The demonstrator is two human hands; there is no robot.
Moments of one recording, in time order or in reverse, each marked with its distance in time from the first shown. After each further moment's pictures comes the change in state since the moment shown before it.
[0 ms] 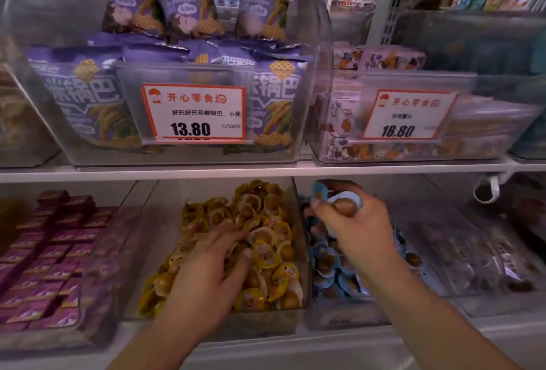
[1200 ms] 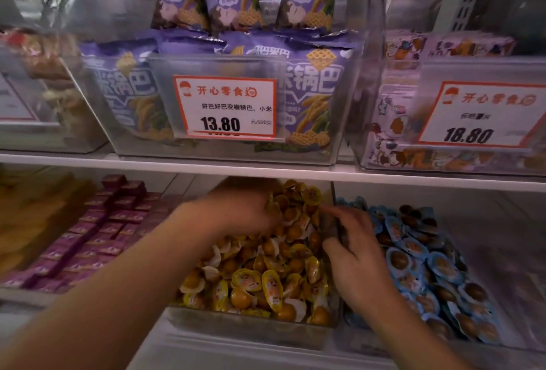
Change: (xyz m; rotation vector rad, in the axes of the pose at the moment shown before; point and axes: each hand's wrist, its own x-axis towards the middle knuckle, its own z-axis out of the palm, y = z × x) left_hand 0.108 0.006 -0.038 0.518 -0.445 0.055; right_hand 0.005 0.059 0.041 -0.255 -0.218 -0.151
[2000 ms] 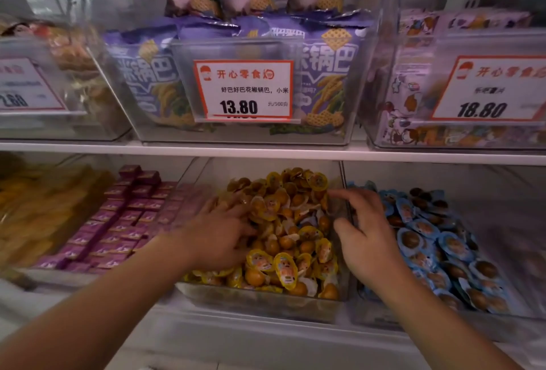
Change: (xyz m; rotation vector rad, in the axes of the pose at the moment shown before) left_hand -0.063 -0.046 0.051 0.269 -0.192 0.012; right_hand 0.001 -0.008 0.002 -0.001 0.011 -0.016
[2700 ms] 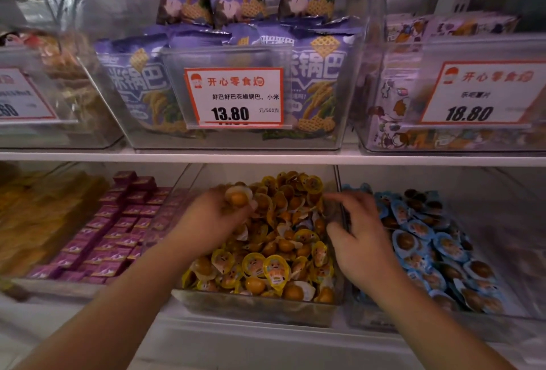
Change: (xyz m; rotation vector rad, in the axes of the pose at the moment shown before) left_hand 0.002 0.003 -0.016 -0.890 0.528 -0.266; right_hand -0.003 -0.001 -0.001 -0.077 -0.015 0.029
